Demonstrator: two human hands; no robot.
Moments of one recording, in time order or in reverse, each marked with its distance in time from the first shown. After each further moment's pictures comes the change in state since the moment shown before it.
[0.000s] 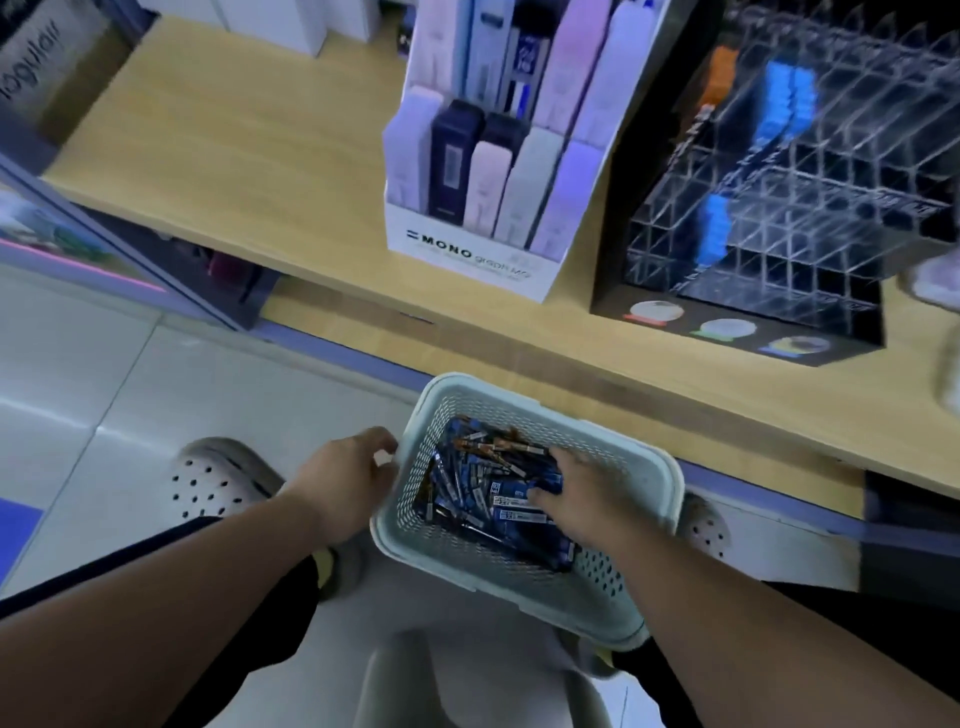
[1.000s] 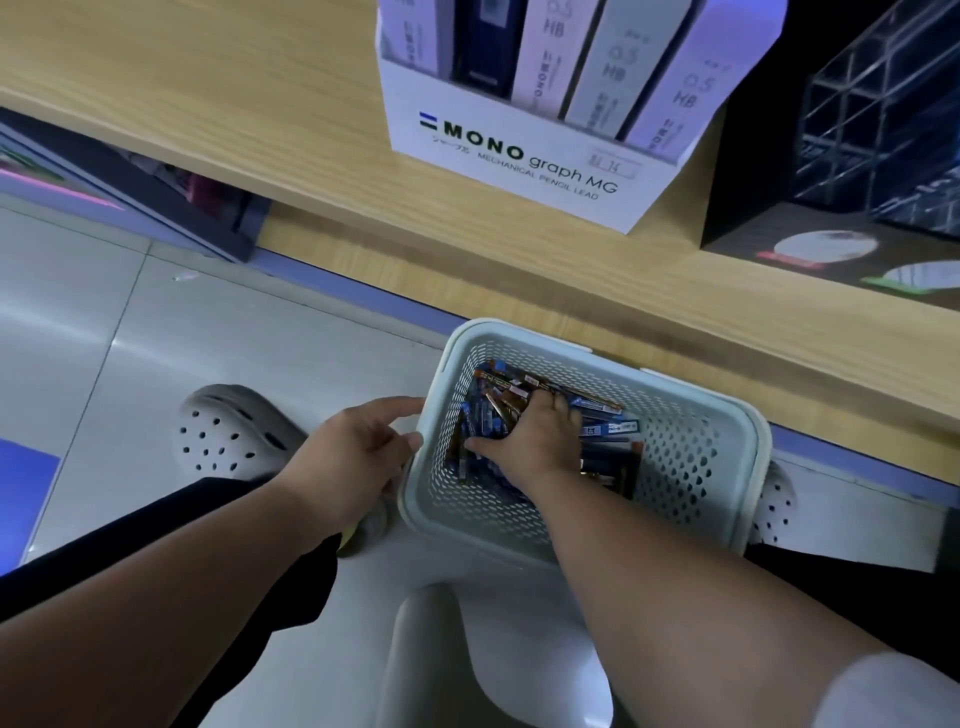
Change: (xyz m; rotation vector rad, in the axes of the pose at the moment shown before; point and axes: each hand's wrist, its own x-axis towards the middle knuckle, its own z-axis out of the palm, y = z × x) left_hand -0.005 -0.012 0.010 -0.554 -0.063 -0.038; right_hand 0.073 -0.061 0.079 0.074 0.198 0.161
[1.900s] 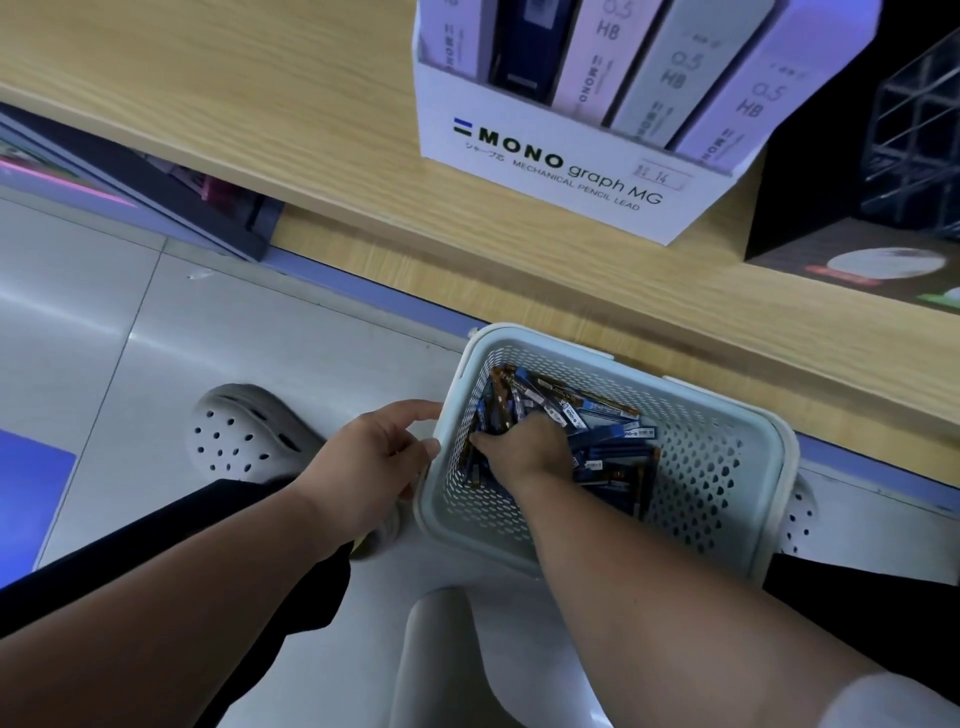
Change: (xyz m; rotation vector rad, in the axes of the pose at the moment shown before) left_hand 0.002 0.003 -0.002 -0.022 -0.038 -0.022; right_hand -0.006 -0.030 0.014 0.239 -0.048 0.218
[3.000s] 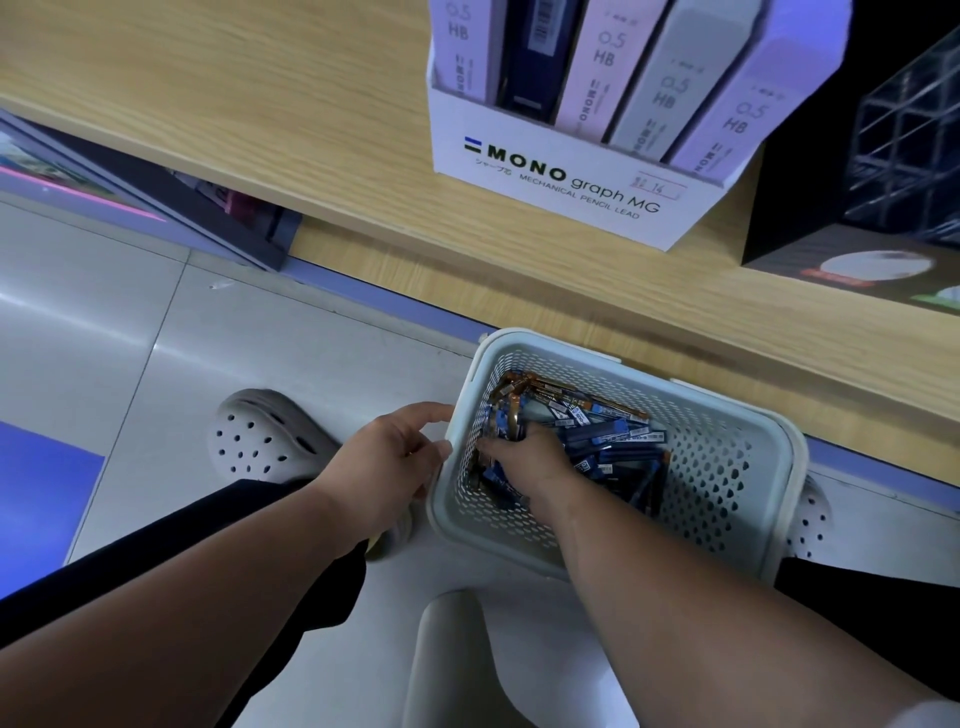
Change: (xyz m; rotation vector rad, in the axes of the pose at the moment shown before) left_hand -0.001 0.002 0.001 0.056 -0.002 -0.004; right_hand -0.001 0.012 0.002 0.555 -0.341 -0.034
